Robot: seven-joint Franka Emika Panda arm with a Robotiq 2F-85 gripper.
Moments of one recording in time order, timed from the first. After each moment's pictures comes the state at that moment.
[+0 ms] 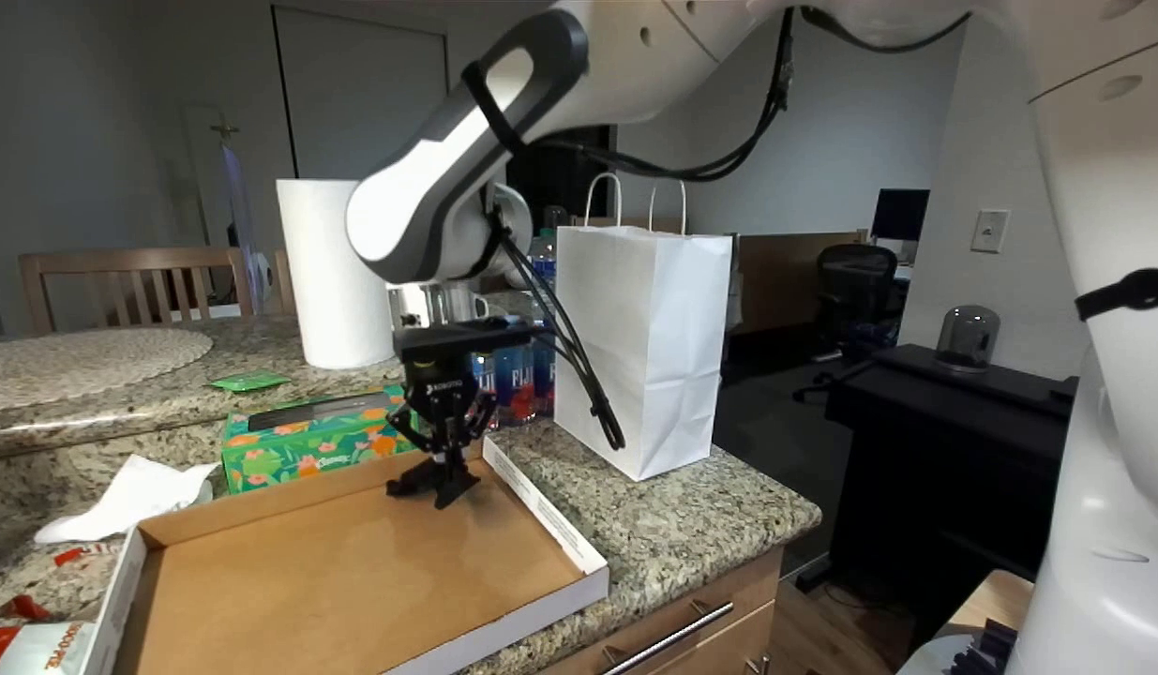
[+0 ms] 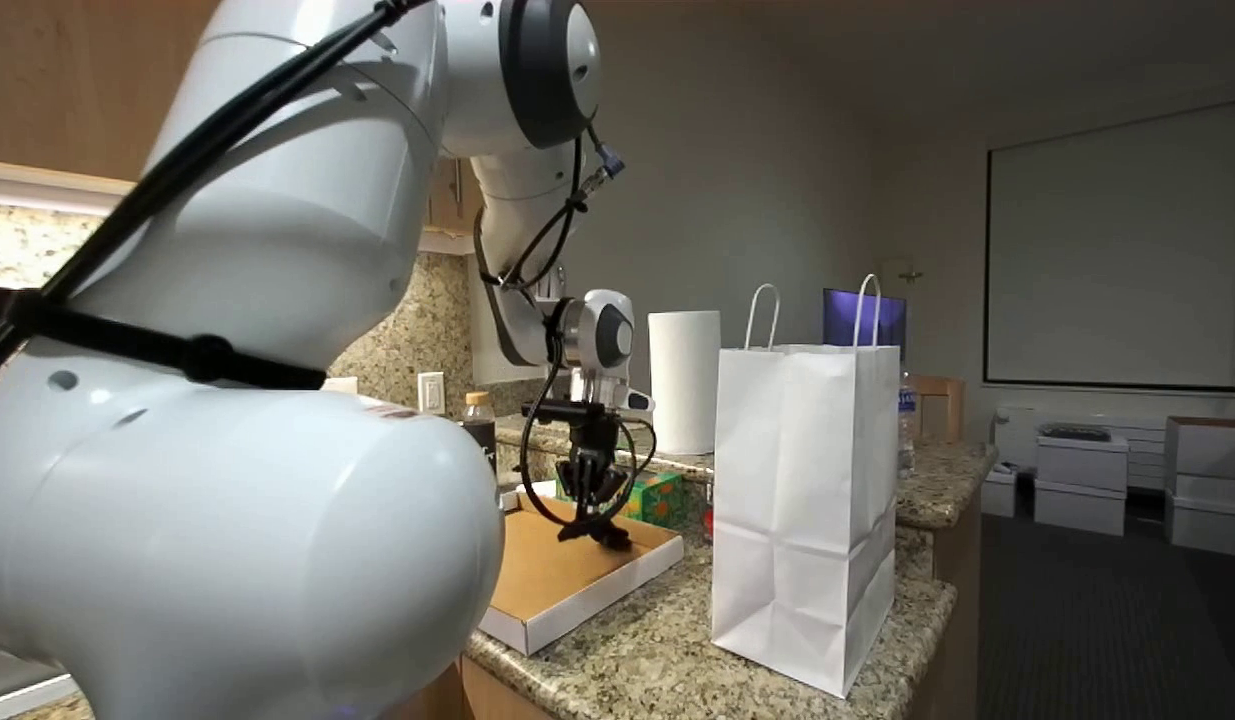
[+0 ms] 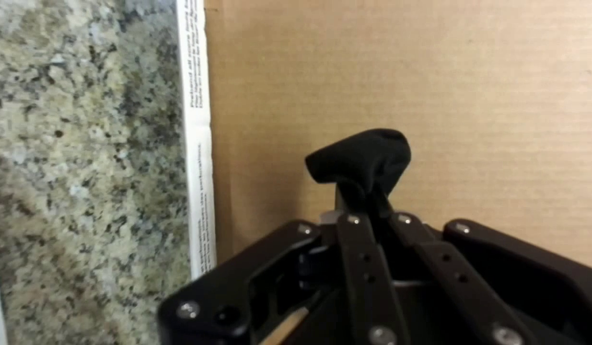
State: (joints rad) arm 0.32 0.36 0.10 -1.91 0.05 2.09 0.46
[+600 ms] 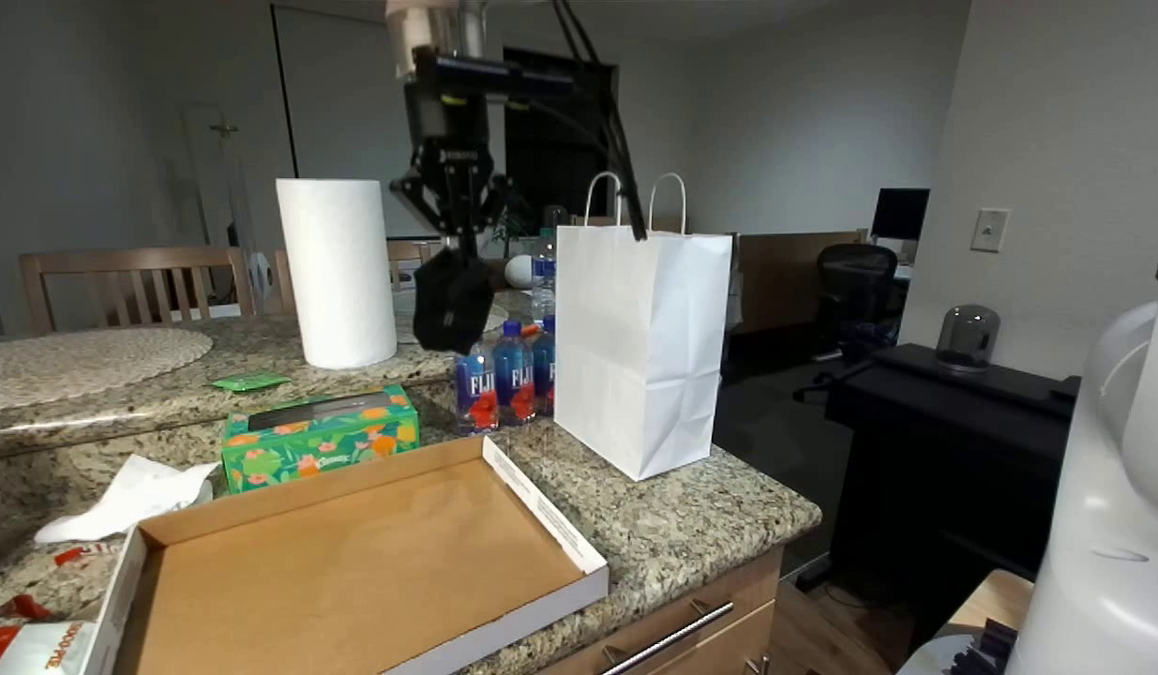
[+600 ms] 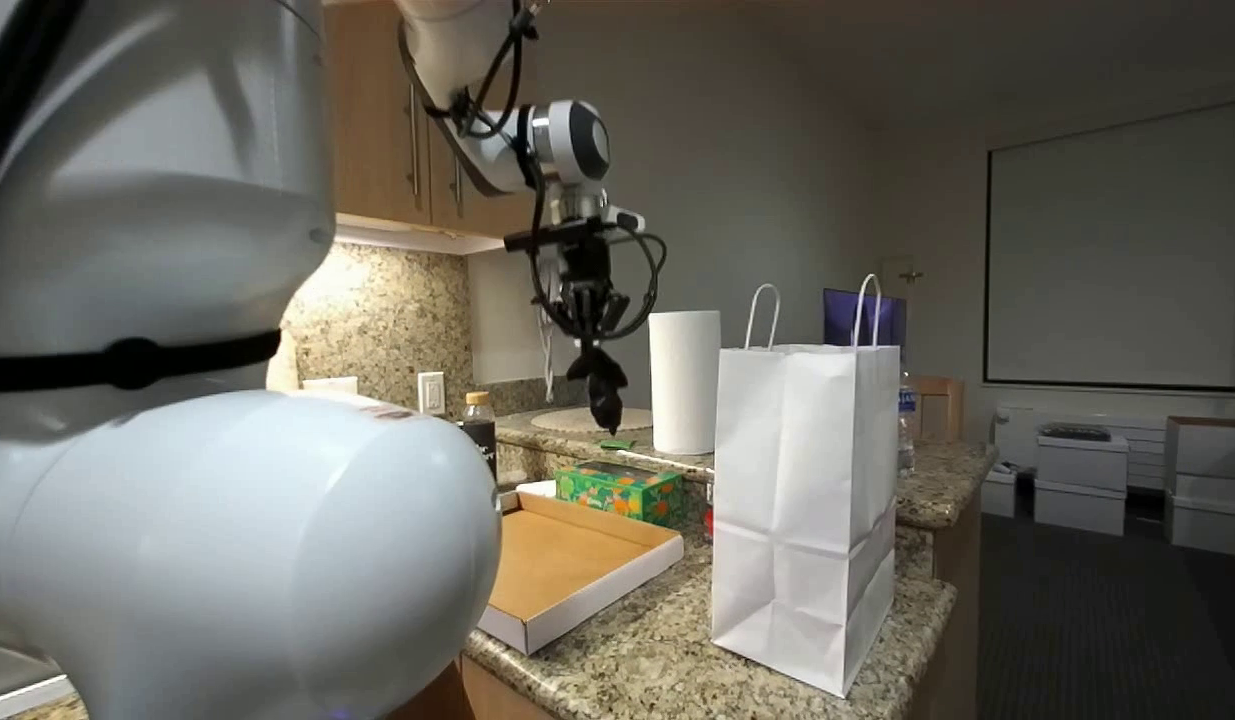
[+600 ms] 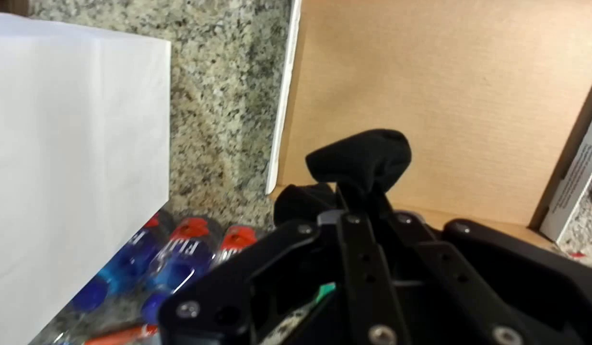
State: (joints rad) arm 0.29 -0.02 0.13 -1.80 -0.06 1.76 0.35
